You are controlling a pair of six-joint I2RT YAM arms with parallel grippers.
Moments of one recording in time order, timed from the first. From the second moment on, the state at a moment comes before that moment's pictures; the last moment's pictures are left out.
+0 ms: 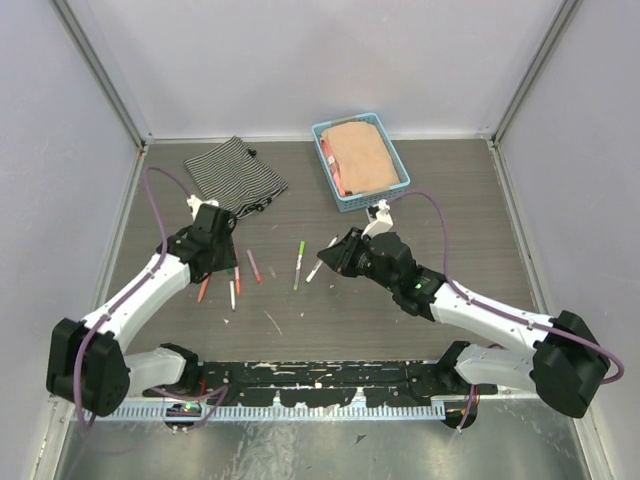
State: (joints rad) left arm -0.40 1.18 0.82 -0.60 -0.30 -0.51; right arm 0.82 1.12 0.62 0.19 0.05 0.90
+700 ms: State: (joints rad) left arm -0.23 1.45 0.82 -0.53 -0.12 -0.47; right arm 0.82 1.08 0.62 0.14 0.07 0.89
